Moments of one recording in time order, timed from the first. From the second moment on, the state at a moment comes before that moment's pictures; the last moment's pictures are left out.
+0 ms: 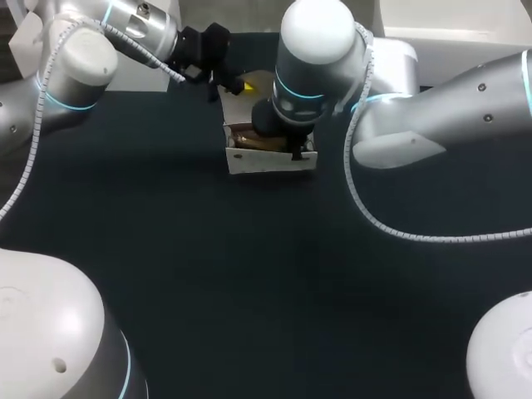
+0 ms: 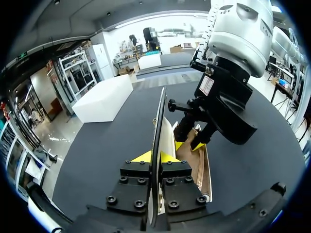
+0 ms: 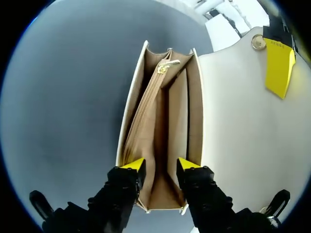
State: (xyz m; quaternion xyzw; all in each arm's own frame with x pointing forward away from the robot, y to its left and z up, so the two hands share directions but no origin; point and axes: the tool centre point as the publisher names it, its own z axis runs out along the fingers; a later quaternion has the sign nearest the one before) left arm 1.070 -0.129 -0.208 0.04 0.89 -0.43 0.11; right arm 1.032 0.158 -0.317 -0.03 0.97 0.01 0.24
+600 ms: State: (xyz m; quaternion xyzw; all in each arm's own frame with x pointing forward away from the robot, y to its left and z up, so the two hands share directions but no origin) left arm 1.072 -0.131 -0.209 0.05 0.90 -0.43 0.10; right arm 1.033 0.161 -0.315 -0.03 0.97 0.02 0.24
